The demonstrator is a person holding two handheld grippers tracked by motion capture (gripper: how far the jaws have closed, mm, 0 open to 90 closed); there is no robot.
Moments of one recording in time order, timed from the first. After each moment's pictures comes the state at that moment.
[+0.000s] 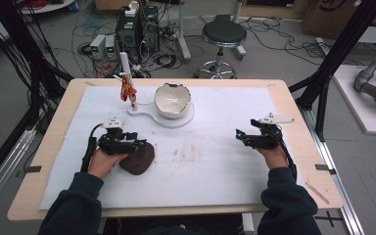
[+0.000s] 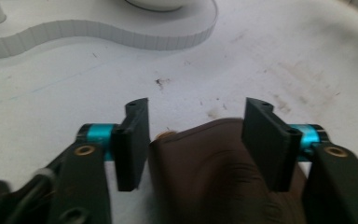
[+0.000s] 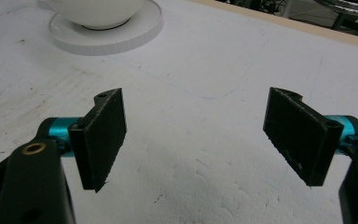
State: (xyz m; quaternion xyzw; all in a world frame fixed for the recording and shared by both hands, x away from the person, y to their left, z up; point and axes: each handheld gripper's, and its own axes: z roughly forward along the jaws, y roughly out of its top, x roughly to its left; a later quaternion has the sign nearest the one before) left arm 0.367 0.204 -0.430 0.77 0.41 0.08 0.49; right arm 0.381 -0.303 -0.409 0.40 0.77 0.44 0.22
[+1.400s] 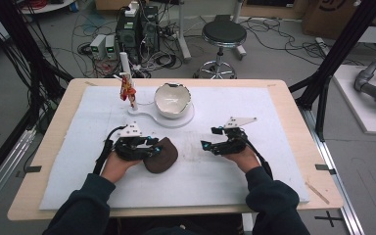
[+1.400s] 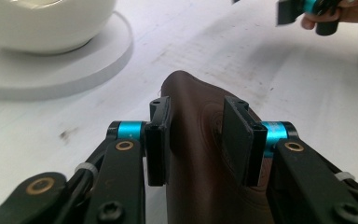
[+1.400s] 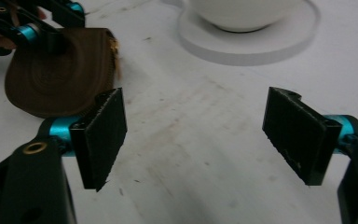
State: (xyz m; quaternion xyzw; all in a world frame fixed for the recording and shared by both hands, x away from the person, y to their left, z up) left arm 0.351 0.143 -0.423 0.82 0.27 0.10 0.50; right arm 0.384 -0.209 -0.423 0.29 0.82 0.48 0.08
